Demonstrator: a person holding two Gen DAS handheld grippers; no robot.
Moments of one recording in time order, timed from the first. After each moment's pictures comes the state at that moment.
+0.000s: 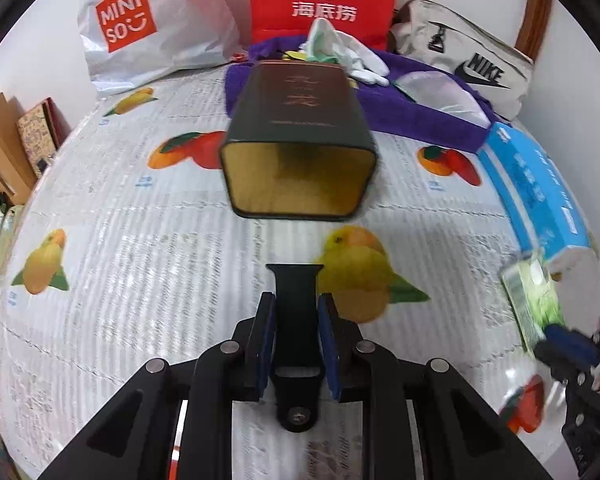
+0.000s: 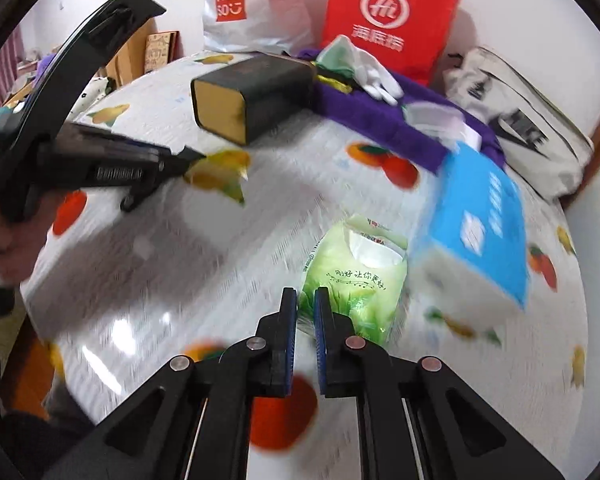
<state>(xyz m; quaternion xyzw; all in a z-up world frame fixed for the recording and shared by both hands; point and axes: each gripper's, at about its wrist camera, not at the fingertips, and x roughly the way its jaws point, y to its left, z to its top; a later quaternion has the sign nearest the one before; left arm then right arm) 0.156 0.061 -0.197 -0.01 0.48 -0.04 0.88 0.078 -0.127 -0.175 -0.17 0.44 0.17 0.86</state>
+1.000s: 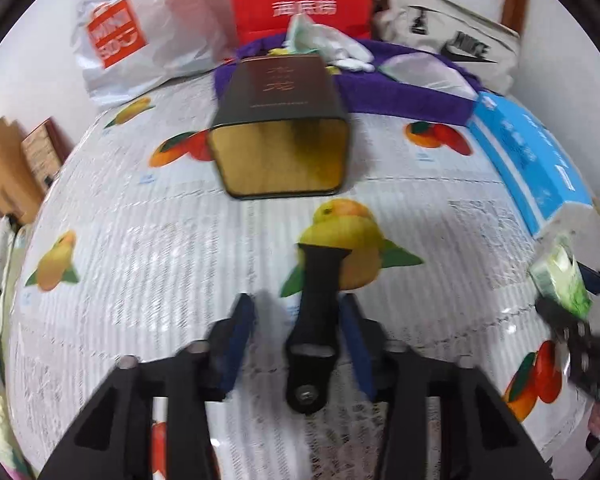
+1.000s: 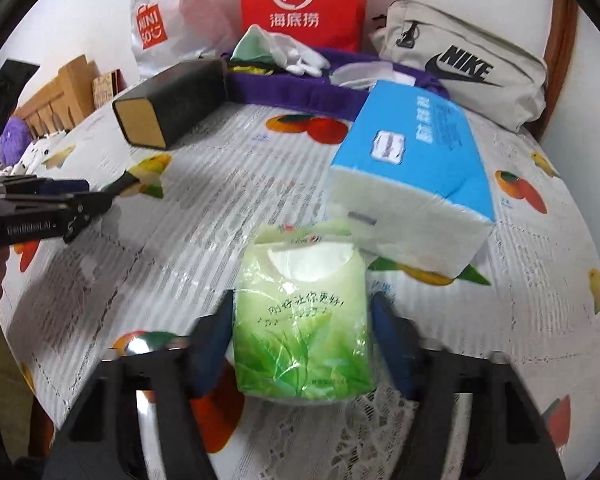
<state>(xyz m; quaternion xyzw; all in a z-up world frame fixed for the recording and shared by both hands) 0.138 0.049 -0.201 0.04 0.47 -0.04 0.88 0.101 -0.169 -0.199 -0.07 0.44 0.11 0.89</state>
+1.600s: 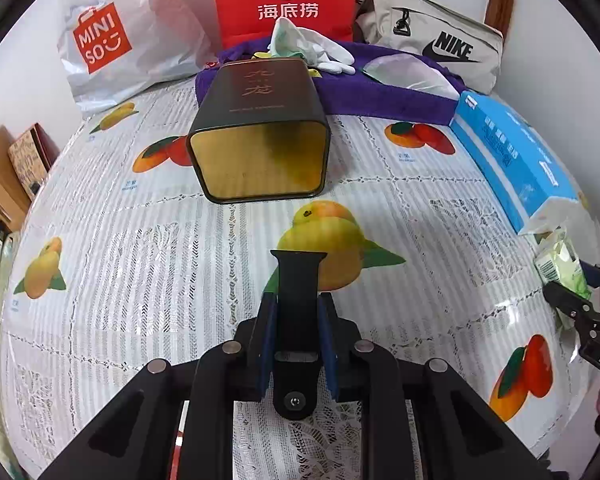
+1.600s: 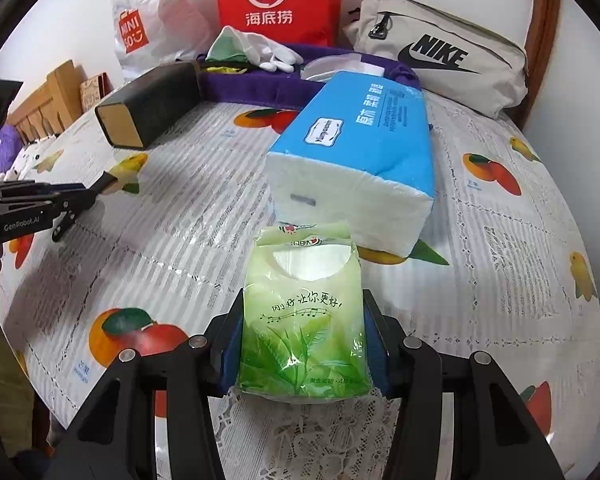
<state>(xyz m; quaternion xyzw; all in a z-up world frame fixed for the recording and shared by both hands) 0.136 0.049 -0.201 0.03 0.47 -0.06 0.88 0.095 -0.196 -0.196 -0.05 0.45 0.09 0.89</state>
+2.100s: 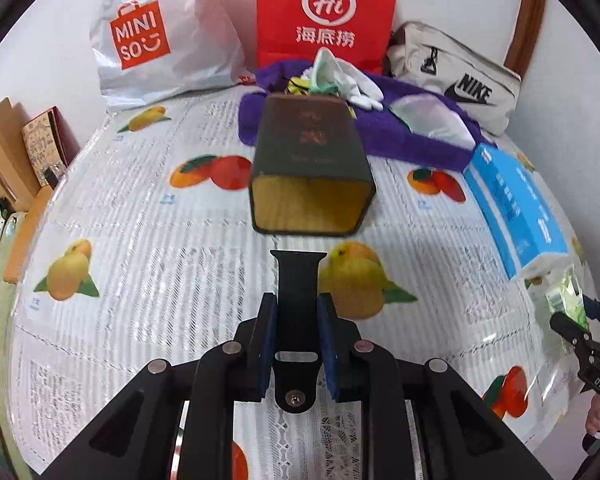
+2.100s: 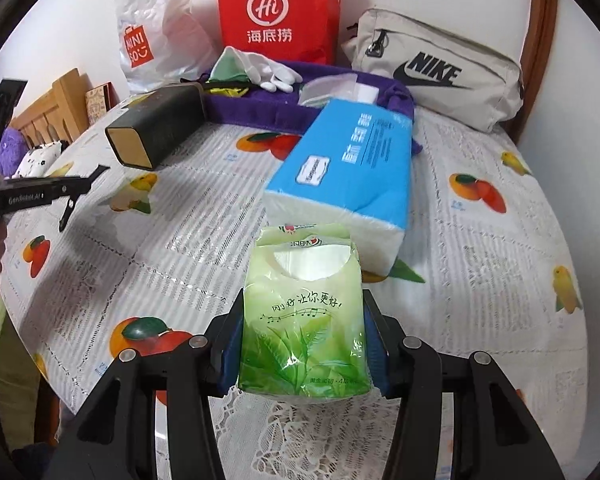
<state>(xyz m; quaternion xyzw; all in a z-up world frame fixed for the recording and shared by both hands) 0.141 0.079 -0.170 -0.02 0.45 -0.04 0.89 0.091 -0.201 -0.164 -0.07 0.44 0.10 0.89</state>
